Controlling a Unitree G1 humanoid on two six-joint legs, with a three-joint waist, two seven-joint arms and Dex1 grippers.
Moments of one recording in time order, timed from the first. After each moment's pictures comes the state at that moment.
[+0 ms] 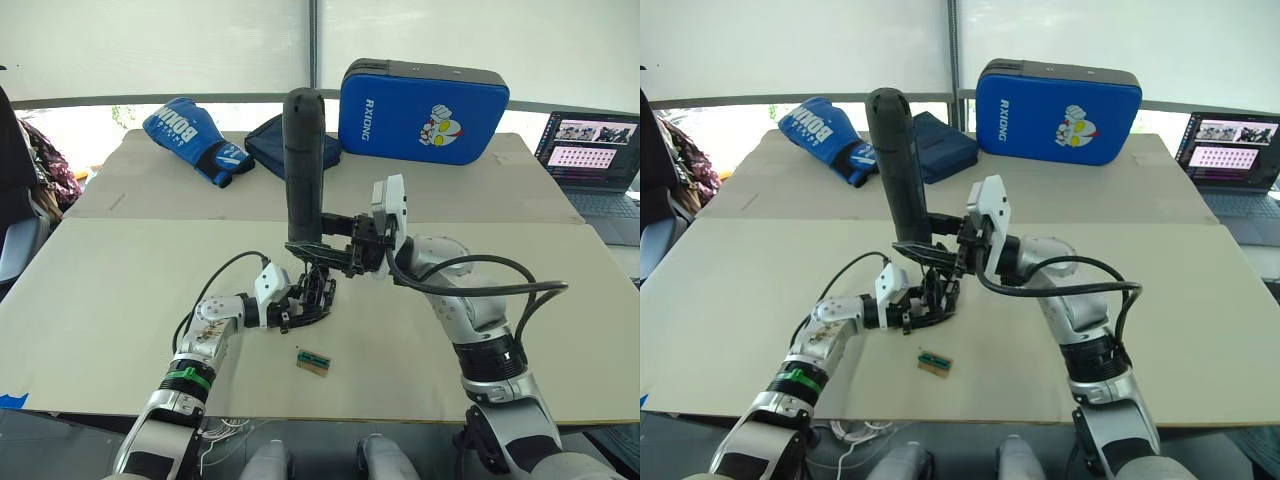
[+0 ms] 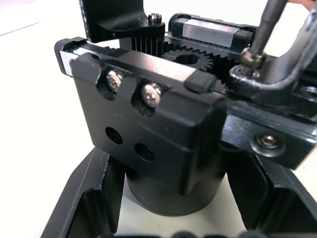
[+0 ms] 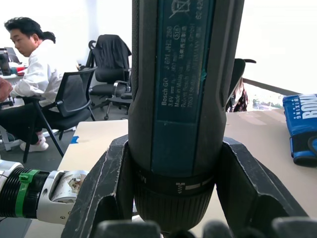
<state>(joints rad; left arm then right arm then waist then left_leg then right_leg) -0.53 0.31 -0.11 0.54 -0.20 -0.08 -1.14 -0.69 -0.26 0.13 -0.09 0.47 0.39 0.95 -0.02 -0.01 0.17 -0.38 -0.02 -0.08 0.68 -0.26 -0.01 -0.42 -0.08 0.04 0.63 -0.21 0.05</state>
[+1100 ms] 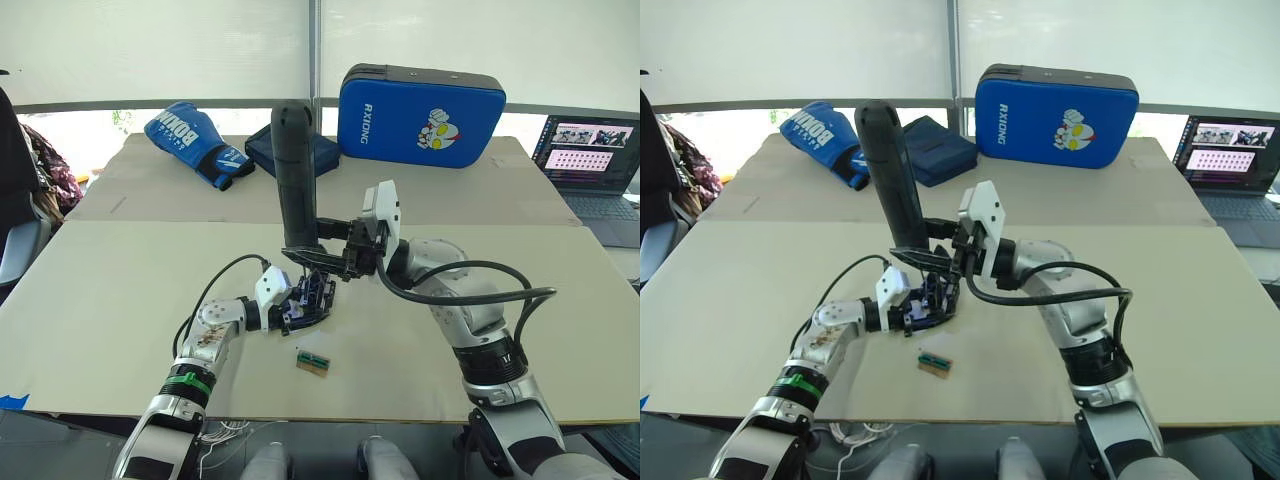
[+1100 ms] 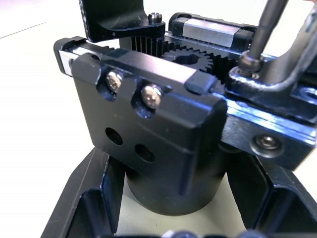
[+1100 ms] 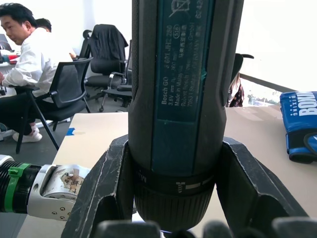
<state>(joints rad) -0.51 0.31 -0.12 0.53 -0.19 -0.08 -1.10 -0.67 -0.28 0.18 -0.11 0.45 0.40 0.91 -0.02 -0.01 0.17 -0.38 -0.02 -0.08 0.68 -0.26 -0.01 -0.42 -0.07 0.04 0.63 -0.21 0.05</state>
